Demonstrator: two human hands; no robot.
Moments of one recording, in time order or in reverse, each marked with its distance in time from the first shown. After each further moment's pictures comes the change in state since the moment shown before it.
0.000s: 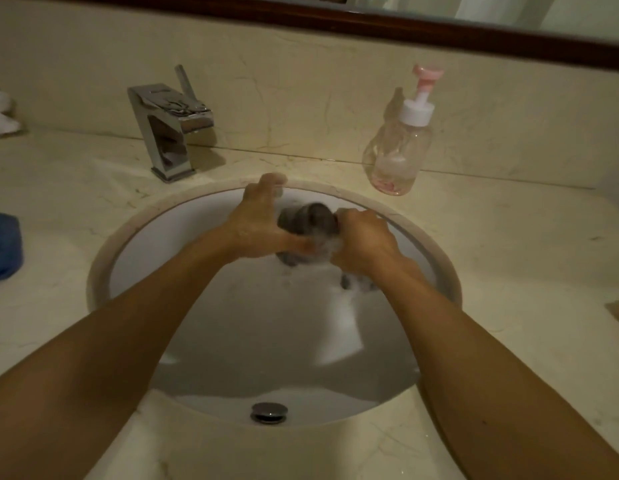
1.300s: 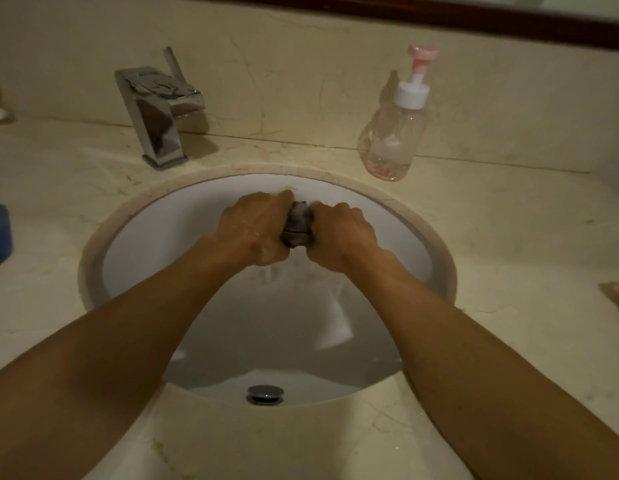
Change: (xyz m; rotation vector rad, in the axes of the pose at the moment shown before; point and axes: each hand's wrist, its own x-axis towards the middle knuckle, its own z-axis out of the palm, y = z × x) left_hand -0.005 0.008 0.024 0.705 0.028 -0.006; right_hand -0.011 -0.020 0.016 -0.088 0.000 -0.116
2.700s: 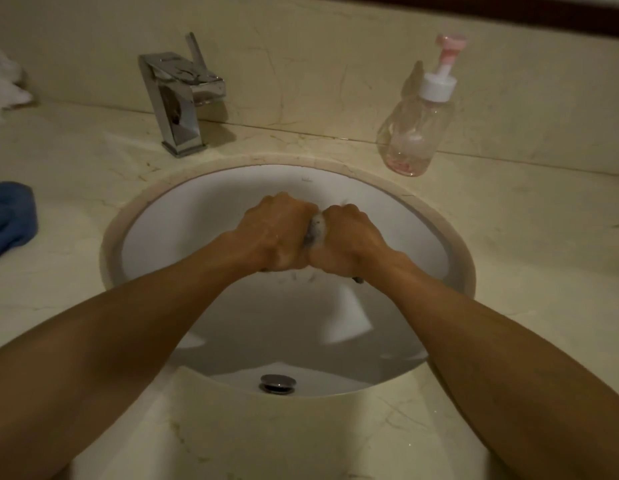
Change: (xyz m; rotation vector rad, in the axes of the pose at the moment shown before) left_hand -0.016 0.002 0.001 -0.068 -0.045 0.126; right_hand -0.005 -0.007 0.000 0.126 -0.127 -0.090
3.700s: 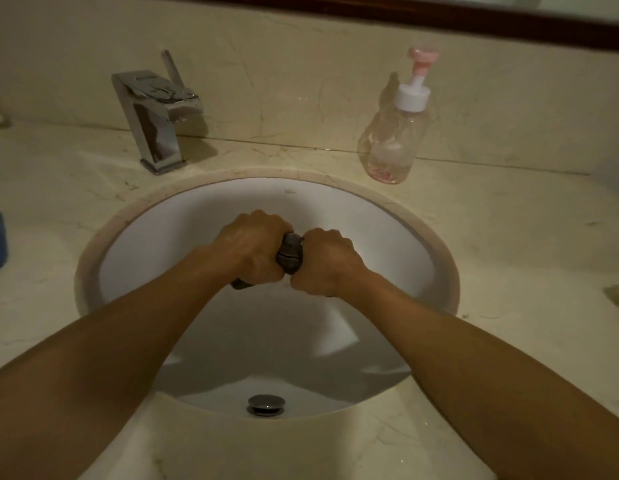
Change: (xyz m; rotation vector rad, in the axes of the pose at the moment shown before) left_hand 0.015 -0.015 0.006 0.045 -0.158 -0.072; right_hand -0.002 -0.006 0.016 0.072 -0.063 0.169
